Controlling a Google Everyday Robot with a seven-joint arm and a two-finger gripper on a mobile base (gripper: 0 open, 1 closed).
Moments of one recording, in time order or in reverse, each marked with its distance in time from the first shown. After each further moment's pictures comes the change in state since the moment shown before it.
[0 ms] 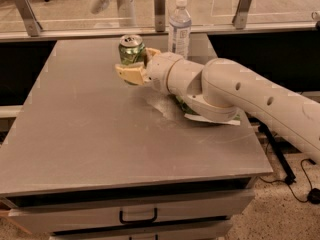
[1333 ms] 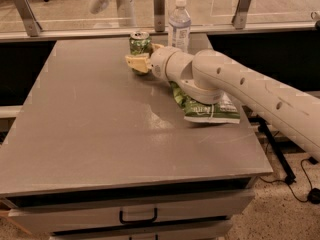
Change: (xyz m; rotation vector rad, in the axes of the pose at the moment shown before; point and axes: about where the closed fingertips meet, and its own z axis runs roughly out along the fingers) arm 0.046 -0.084 0.062 0.092 0.040 0.078
